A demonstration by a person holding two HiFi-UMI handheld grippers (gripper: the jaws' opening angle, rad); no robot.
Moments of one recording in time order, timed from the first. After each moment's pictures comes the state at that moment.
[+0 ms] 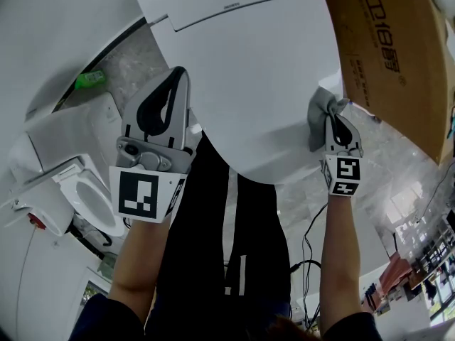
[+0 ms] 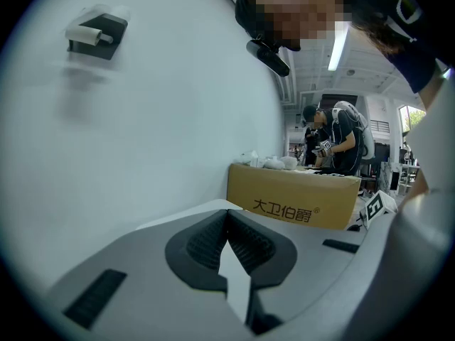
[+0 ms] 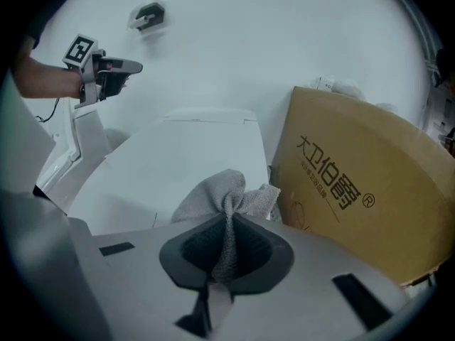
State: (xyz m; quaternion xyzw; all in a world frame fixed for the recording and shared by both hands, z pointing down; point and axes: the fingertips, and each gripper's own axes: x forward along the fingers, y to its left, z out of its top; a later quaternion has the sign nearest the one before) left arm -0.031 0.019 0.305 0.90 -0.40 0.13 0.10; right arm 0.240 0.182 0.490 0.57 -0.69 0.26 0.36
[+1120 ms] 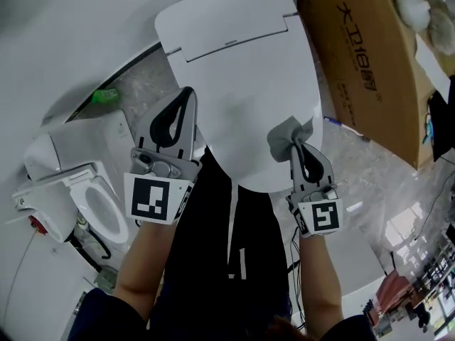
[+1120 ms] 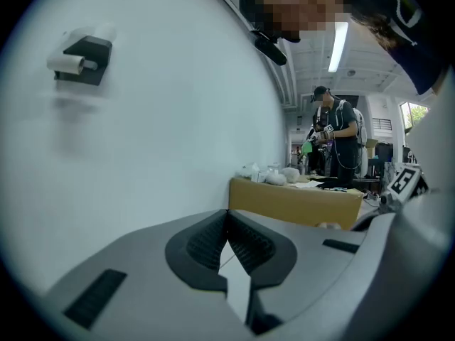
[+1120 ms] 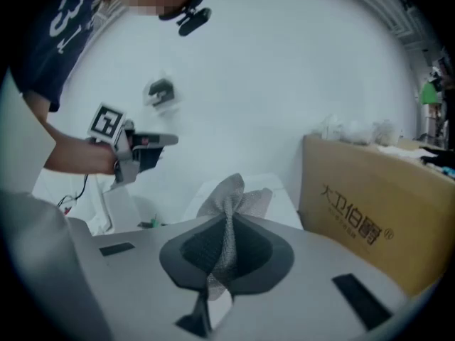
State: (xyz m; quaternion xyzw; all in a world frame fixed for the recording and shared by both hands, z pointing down) left arm -0.014 0.020 0.209 0.90 -0.41 0.13 0.08; right arm 0.150 0.161 0.306 0.57 -0.78 0.23 0.15
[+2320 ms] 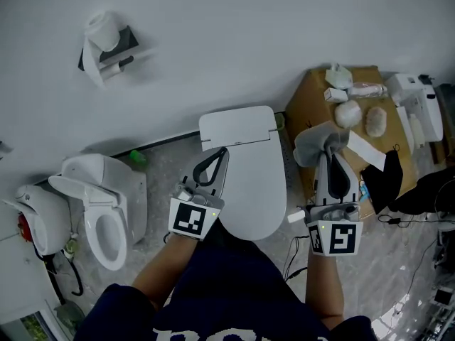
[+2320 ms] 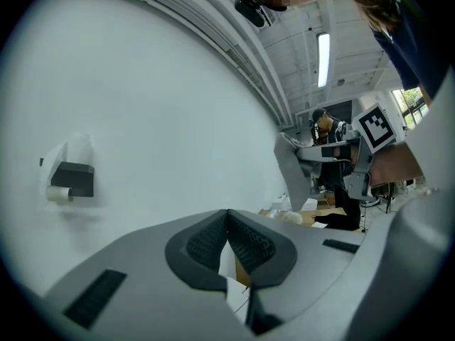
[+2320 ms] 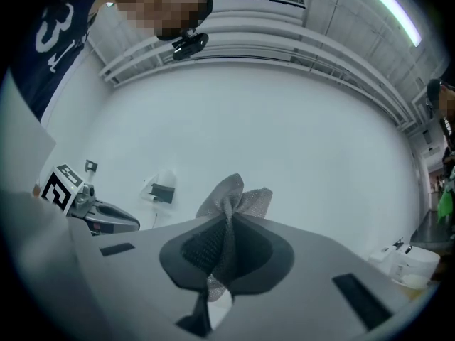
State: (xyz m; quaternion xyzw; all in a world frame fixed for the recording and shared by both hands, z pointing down) left arm 0.011 0.097 -0.143 0.89 -0.45 0.01 -0.05; right arm 0.195 0.128 -0.205 0.60 -0.79 -0.08 0.01
